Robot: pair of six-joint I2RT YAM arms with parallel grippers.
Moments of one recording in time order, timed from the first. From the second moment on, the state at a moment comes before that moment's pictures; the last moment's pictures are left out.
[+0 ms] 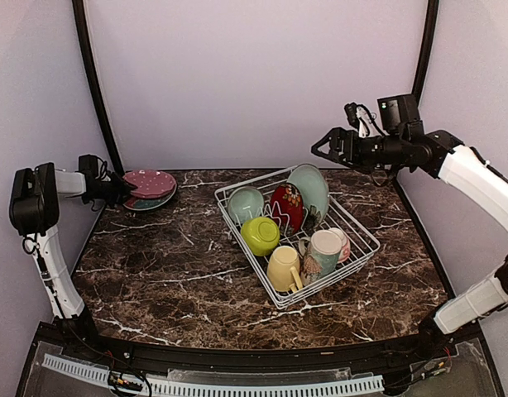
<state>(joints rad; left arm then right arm) 0.24 2.01 1.35 -0.13 0.62 -0.80 0.51 1.37 1.43 -0.56 -0.29 0.46</state>
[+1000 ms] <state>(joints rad) 0.25 2.01 1.44 -0.36 0.49 -0.59 0.57 1.60 1.57 -0.77 0.00 0.36</state>
